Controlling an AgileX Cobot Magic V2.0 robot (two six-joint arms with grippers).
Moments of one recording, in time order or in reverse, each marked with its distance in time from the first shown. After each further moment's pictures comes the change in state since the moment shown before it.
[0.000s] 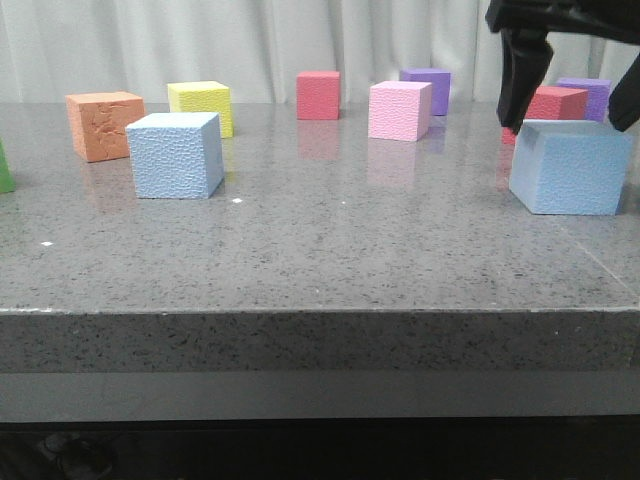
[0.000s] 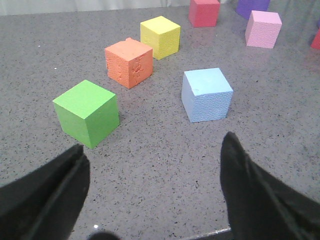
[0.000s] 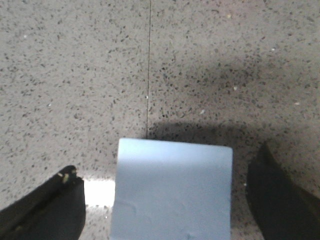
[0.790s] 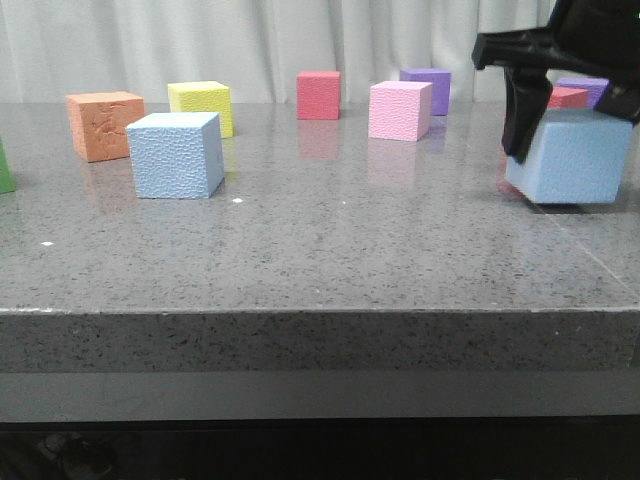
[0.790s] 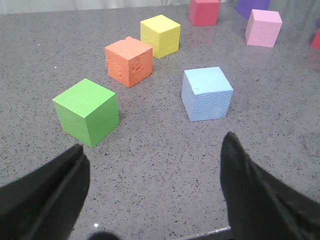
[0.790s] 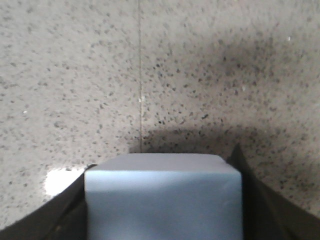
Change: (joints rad) left arm 0.000 0.000 0.000 0.000 0.002 0.000; right arm 0.004 0.069 -0.046 -0.006 0.029 -0.007
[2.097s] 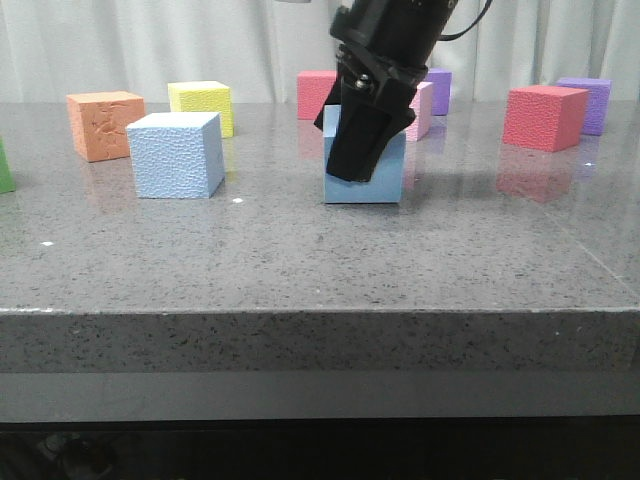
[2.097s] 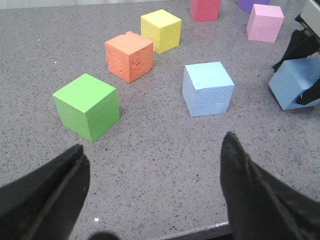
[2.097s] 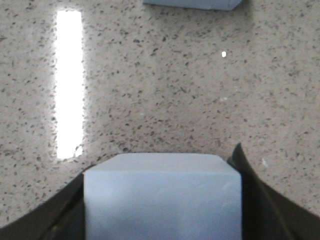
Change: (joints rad) left arm 0.000 0.000 0.000 0.000 0.019 0.000; right arm 0.181 0.318 -0.437 0.407 0.237 -1.536
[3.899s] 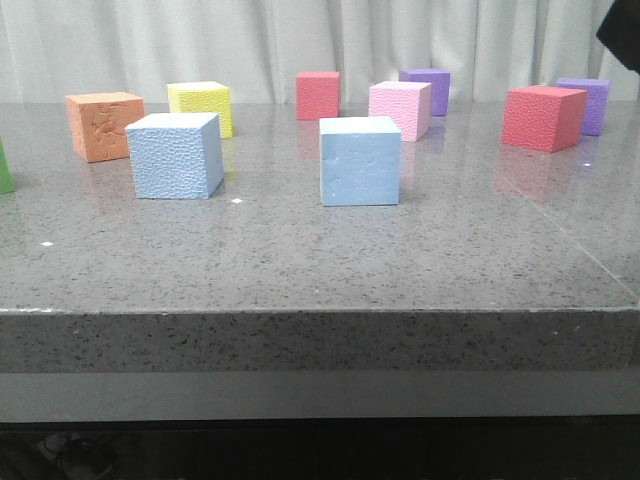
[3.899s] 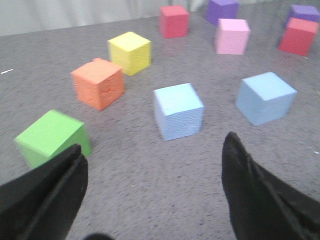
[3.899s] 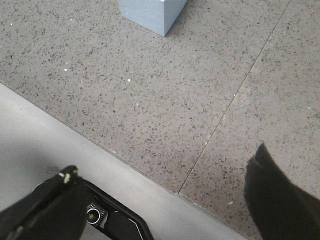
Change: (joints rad) left arm -0.093 0.155 -0.096 -0.070 -0.075 0.112; right arm 0.000 -1.012 0.830 -0.239 -0.162 1.108
